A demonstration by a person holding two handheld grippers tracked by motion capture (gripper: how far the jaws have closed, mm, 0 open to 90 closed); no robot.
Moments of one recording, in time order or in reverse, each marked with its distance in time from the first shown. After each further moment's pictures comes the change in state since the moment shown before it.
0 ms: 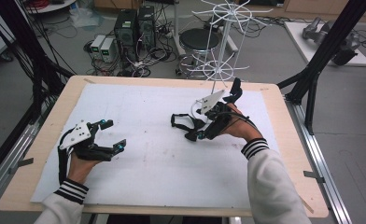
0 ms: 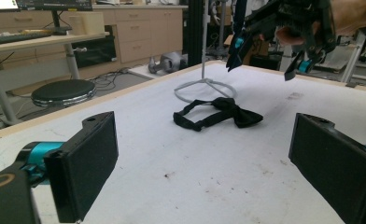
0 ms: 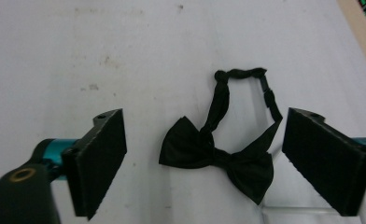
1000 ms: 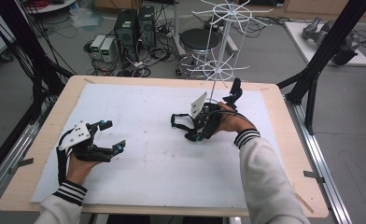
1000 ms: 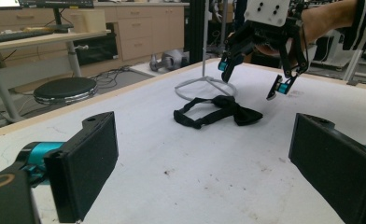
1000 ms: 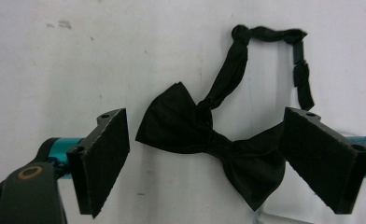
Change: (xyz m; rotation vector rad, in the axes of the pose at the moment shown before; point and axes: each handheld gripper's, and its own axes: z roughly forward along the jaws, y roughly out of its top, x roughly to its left) left arm -0.003 0.001 -0.003 0.014 0.011 0.004; right arm -0.021 -0.001 0.042 0.193 0.104 -0.137
